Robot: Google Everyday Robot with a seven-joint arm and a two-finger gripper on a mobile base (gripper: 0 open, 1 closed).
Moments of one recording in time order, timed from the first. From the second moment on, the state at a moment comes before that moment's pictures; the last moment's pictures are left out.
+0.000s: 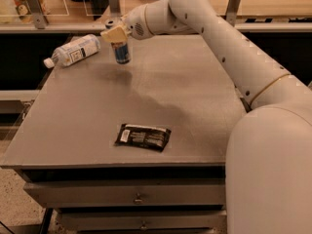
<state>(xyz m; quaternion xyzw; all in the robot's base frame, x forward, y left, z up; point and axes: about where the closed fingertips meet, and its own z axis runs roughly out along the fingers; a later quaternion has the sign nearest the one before) 0.762 0.122 0.933 -0.50 0.65 0.30 0.48</state>
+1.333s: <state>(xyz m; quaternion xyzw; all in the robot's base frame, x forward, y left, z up) 0.772 0.200 0.917 -0.47 0.63 0.32 0.53</state>
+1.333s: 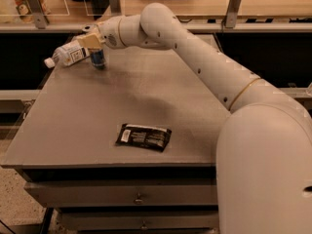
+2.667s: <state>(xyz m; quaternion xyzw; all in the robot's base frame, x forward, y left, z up) 0.780 0.227 0.912 -0.46 0.64 0.34 0.52</state>
